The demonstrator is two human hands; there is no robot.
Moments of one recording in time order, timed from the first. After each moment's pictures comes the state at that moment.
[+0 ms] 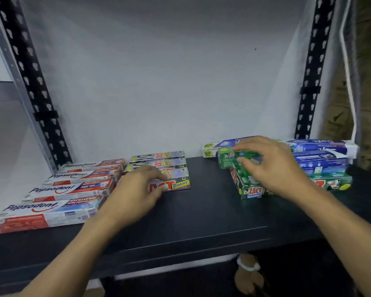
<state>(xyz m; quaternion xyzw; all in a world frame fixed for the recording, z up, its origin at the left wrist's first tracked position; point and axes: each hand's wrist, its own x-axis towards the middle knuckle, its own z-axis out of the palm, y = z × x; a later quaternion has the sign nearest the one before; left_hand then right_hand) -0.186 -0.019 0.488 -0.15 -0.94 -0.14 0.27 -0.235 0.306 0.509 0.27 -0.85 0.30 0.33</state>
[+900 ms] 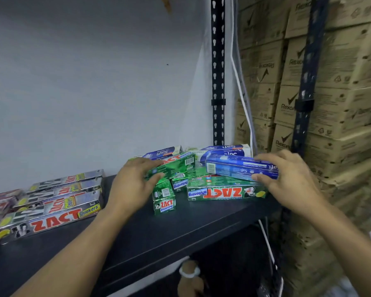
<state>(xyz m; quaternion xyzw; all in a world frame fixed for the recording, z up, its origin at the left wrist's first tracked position) -0.286 0.157 0.484 -0.25 -0.88 -0.22 0.34 -0.186 0.510 0.480 -0.05 -0.92 0.17 0.34</state>
